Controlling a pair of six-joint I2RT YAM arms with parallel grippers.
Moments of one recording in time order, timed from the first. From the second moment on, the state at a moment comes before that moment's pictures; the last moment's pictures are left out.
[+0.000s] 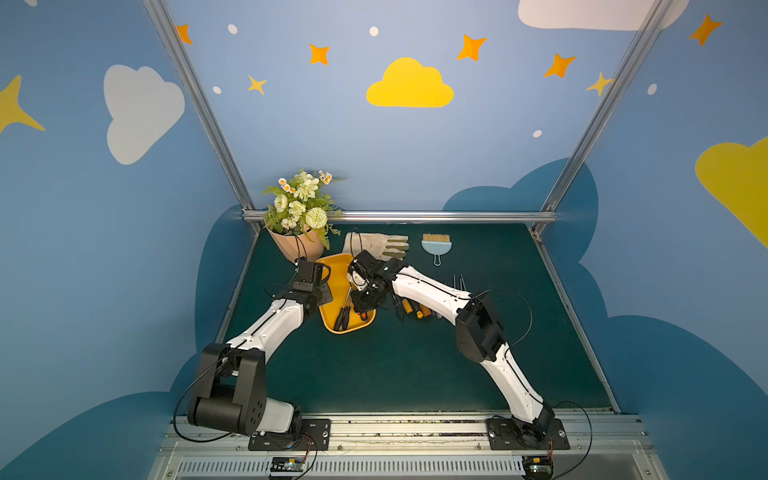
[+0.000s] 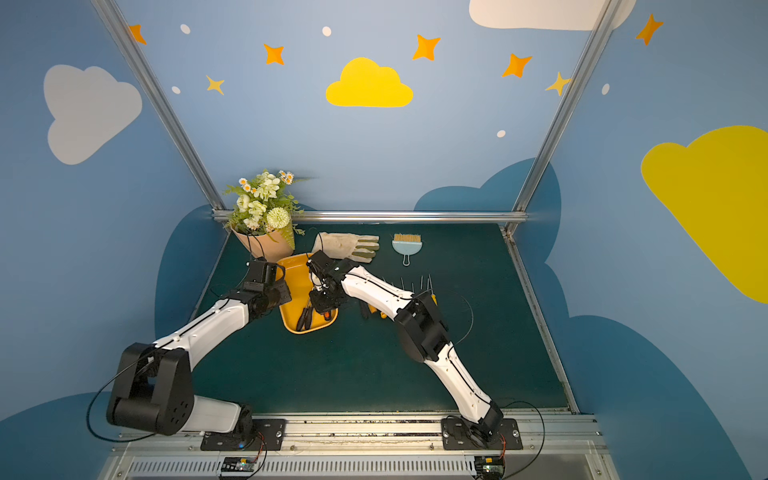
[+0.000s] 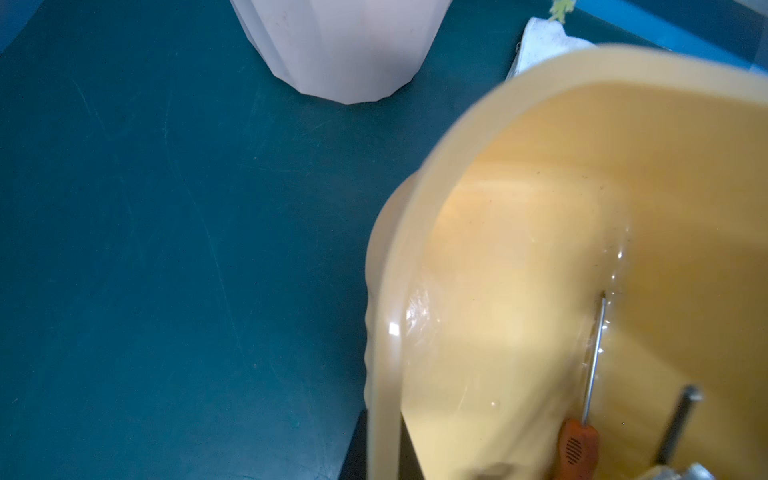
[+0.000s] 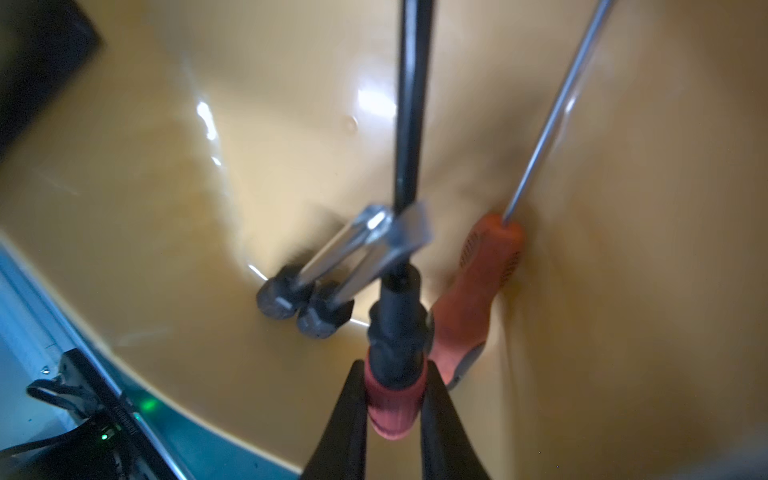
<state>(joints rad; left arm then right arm) -0.15 1.43 0.86 -0.32 -0.18 -0.48 0.93 2.36 2.15 -0.90 -0.25 0.36</state>
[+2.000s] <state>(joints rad) -0.13 1.43 0.88 -0.40 -0.29 -0.52 0.85 2.55 2.34 -1.35 0.05 0.26</state>
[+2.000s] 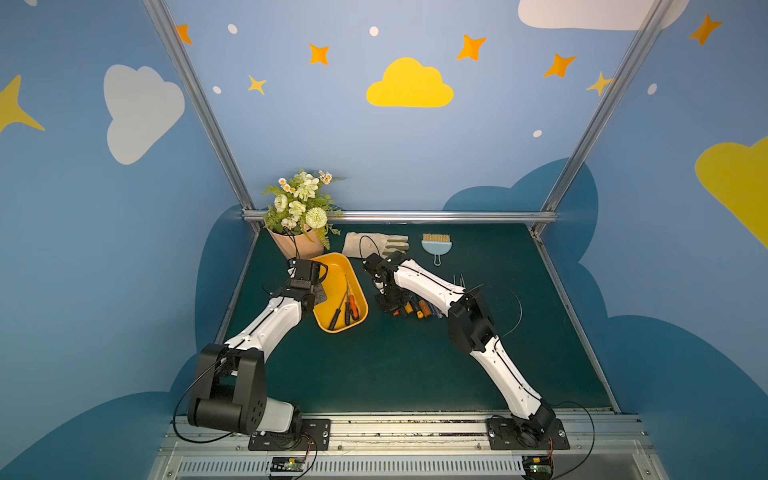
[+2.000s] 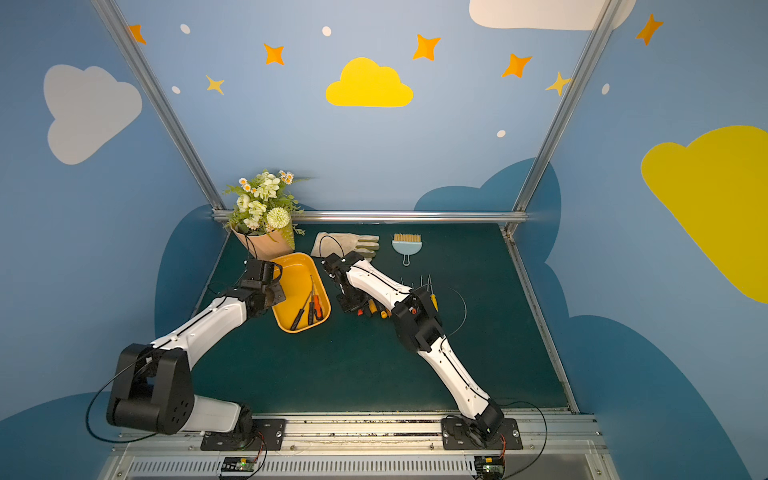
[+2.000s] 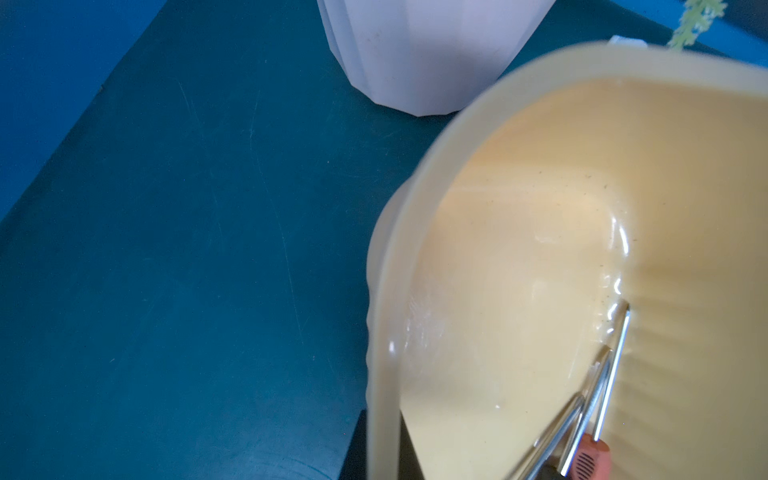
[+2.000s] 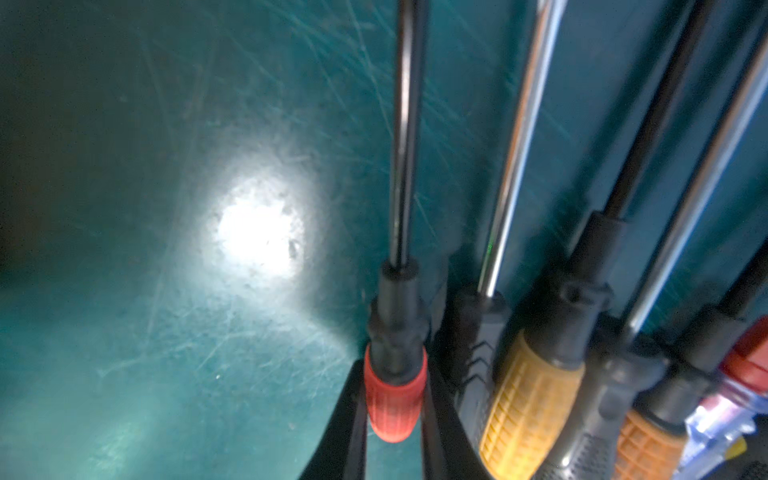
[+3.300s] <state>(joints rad) -0.12 1.45 0.90 -0.41 -0.26 -0.52 0.84 2.50 2.36 -1.36 0.02 0.27</state>
